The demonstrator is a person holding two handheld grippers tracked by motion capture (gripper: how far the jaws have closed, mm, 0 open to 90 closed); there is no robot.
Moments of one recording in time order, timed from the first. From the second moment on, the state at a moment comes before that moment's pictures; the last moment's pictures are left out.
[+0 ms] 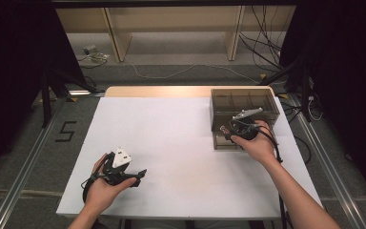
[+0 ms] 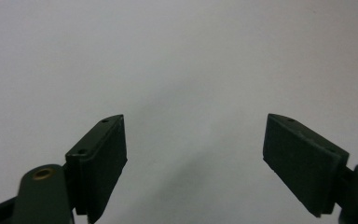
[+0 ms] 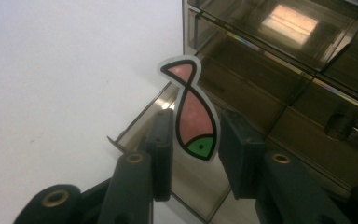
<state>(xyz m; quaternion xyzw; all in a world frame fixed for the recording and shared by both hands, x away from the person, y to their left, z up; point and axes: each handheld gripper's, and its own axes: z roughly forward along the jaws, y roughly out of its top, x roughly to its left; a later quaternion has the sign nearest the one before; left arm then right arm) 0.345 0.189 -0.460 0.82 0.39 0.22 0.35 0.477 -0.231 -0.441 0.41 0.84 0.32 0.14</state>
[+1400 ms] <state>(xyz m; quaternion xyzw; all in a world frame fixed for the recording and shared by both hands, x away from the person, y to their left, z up) 0.345 0.189 -0.460 0.82 0.39 0.22 0.35 0.483 -0.229 -0.448 0.41 0.85 0.31 0.14</state>
